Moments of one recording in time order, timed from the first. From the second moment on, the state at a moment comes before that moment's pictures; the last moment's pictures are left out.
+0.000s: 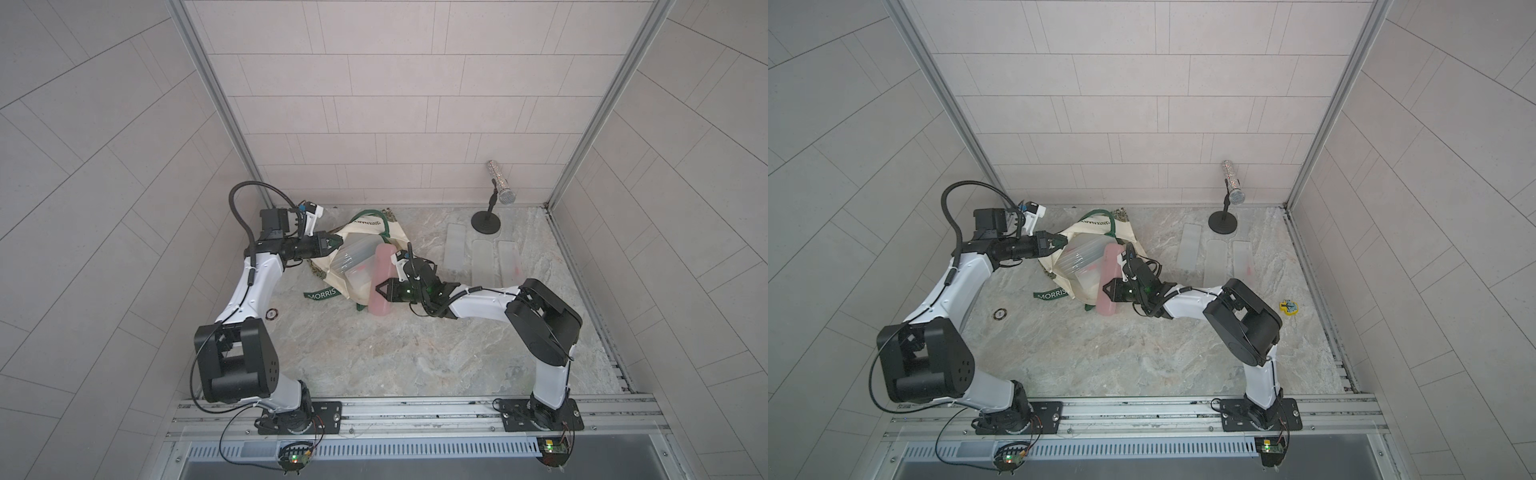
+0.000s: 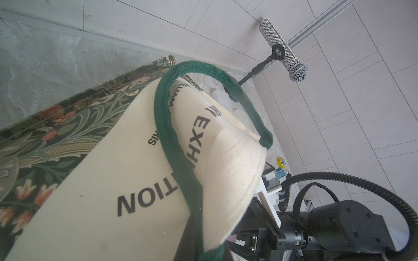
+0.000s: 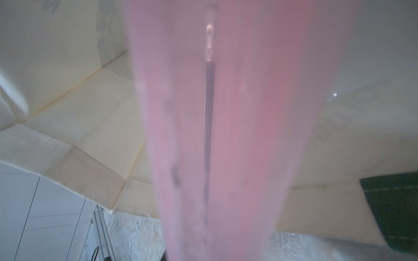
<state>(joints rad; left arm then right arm) 0.14 1.50 1.22 -0.52 0.89 -0.08 0.79 1.88 1.08 0.28 -0.22 0.79</state>
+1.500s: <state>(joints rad) 0.16 1.48 1.20 -0.50 0.88 -0.11 0.71 1.26 0.69 -0.04 -0.21 0.78</state>
